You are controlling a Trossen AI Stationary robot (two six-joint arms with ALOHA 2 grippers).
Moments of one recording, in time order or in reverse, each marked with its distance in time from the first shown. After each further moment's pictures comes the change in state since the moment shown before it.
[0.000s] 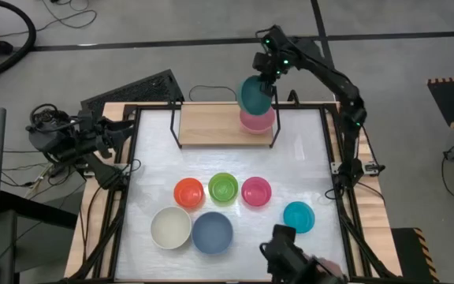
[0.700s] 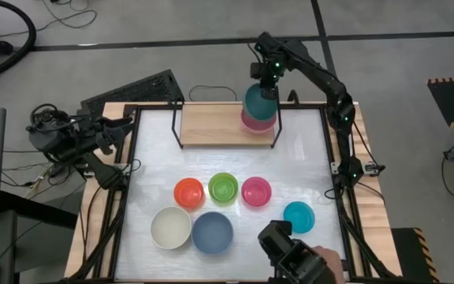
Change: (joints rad) left arm 0.000 0.000 0.000 -0.003 -0.063 -0.018; right arm -0.028 0.121 0.064 -0.140 0.054 -0.166
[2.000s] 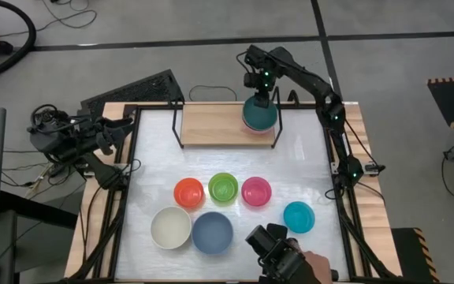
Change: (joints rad) left arm 0.000 0.000 0.000 -0.018 0.004 -0.021; right arm 0.041 0.111 -0.001 -0.029 0.054 0.176
